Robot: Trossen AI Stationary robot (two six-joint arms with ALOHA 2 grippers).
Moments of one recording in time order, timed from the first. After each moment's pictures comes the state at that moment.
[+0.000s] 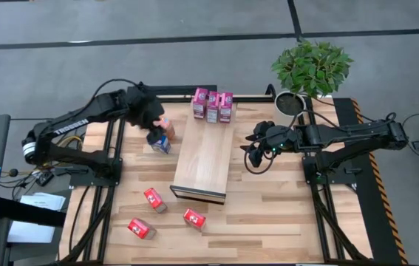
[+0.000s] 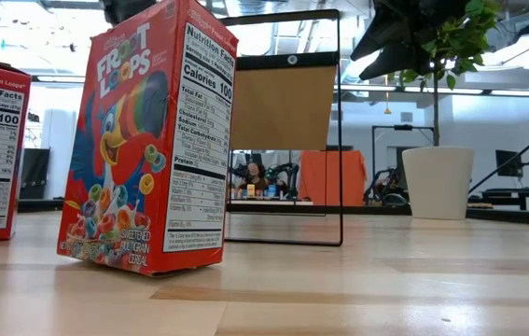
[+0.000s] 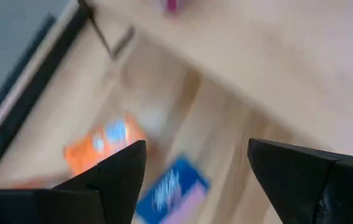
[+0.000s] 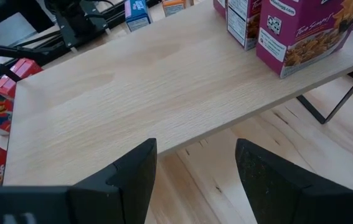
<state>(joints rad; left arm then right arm) 0.48 1.16 1.19 -0.95 0.02 0.00 0.04 1.10 0.91 -0.43 0.32 0.52</state>
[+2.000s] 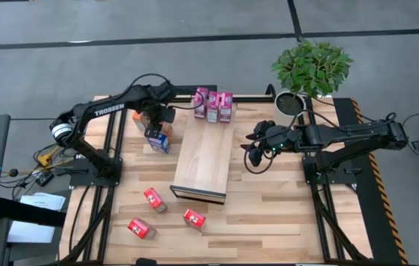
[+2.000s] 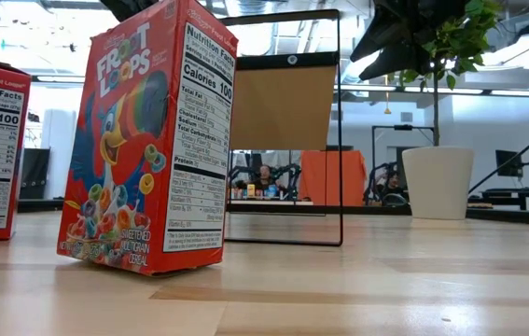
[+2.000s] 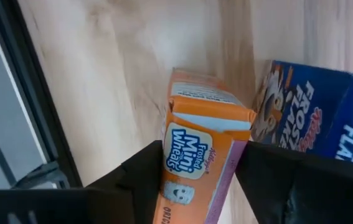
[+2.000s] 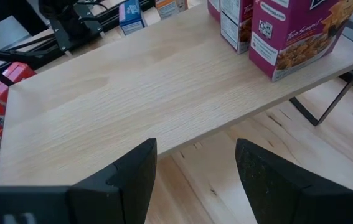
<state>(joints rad) 0.64 1.53 1.20 -0.98 -0.12 0.79 0.04 1.10 0.91 -0.43 0.35 0.52</state>
